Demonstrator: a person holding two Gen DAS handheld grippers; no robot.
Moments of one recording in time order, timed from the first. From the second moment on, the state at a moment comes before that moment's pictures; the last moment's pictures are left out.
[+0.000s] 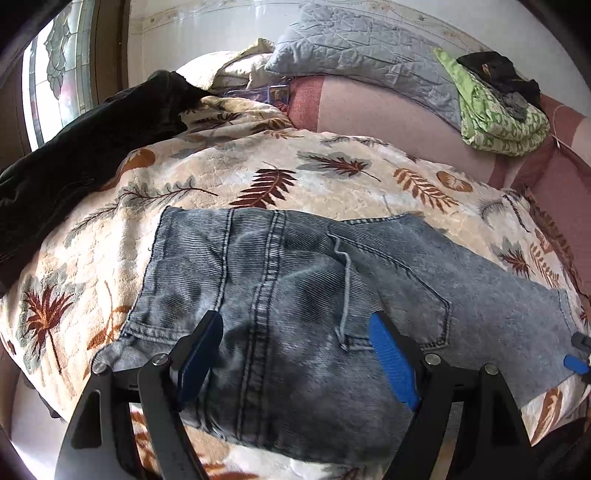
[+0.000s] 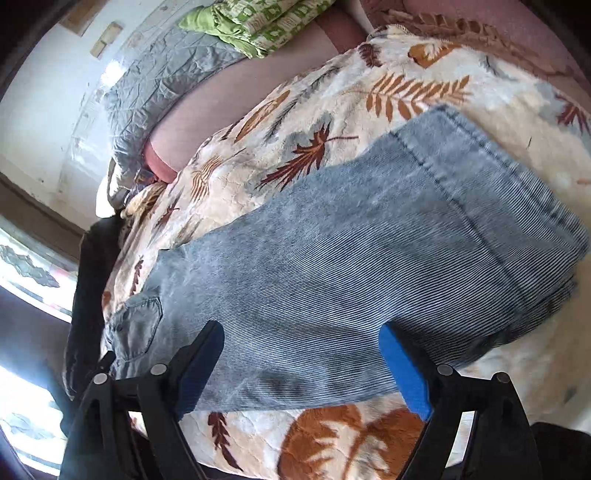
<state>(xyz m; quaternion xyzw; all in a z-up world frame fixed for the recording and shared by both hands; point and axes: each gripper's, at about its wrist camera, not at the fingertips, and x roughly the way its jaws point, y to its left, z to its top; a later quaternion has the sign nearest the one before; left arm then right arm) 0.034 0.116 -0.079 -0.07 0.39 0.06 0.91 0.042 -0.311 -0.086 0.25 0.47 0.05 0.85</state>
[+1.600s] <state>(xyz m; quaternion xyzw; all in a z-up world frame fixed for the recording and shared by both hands) 0.051 0.127 -0.018 -0.16 0.40 0.12 0.89 0.048 -0.257 0.015 0.07 0.30 0.06 0.95</state>
